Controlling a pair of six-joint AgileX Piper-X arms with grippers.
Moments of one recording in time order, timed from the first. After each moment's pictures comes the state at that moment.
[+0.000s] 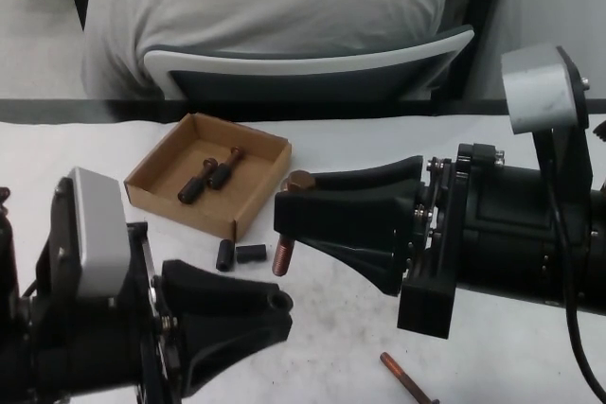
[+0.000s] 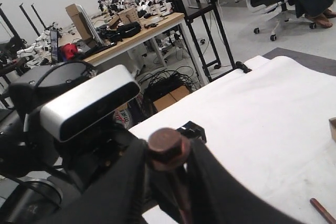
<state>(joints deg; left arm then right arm) -30.3 49.3 -16.6 -12.9 41.1 9.3 47.3 60.1 -34.6 -15.4 -23.1 20.3</state>
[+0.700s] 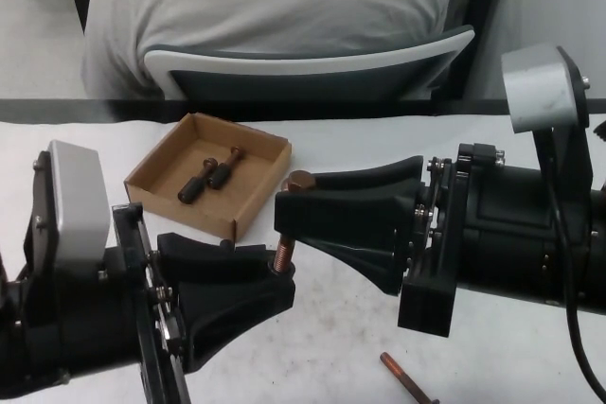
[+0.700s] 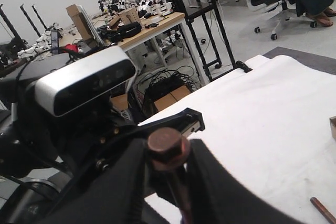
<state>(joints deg) -30.3 49.3 -16.6 -19.8 40.3 1.7 47.3 60.1 -34.6 -15.4 -23.3 20.6</state>
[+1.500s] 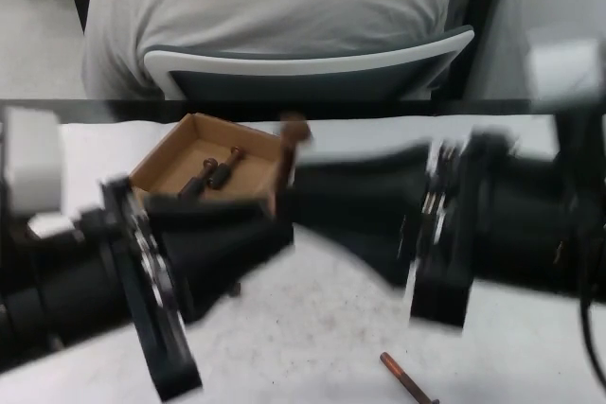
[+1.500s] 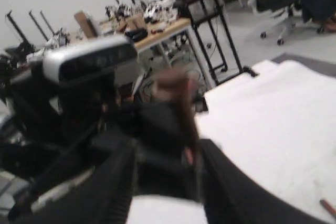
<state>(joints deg) -30.8 49.8 -15.8 -33.1 36.8 -11.0 47.3 59.2 -35.2 -14.6 -24.2 20.9</state>
